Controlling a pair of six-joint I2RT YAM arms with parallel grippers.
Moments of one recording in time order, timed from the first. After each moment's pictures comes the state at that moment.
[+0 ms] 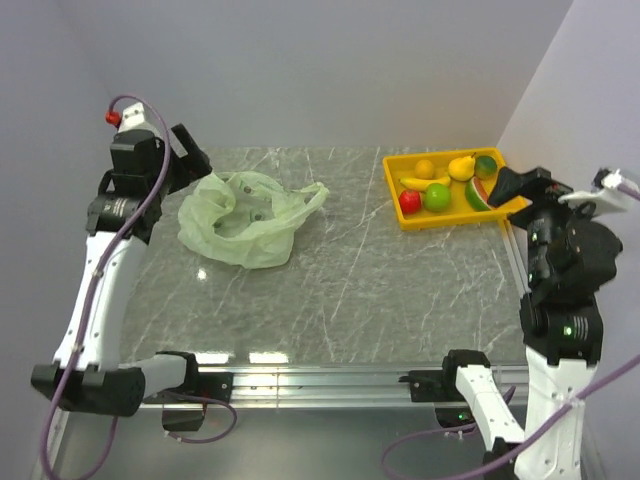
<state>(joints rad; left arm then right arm) -0.06 1.22 1.41 -0.61 -0.12 -0.50 -0.08 0.73 1.34 -0.52 0.15 0.36</state>
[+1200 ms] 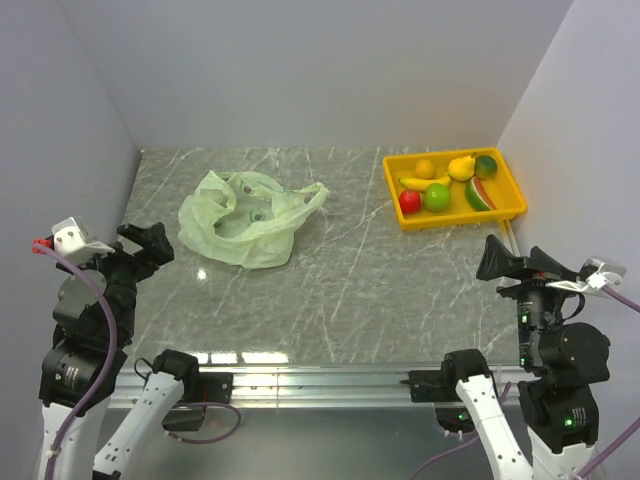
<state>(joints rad) -0.26 0.44 1.08 -0.69 -0.49 -0.45 0.14 0.25 1.01 -0.58 0.27 0.29</state>
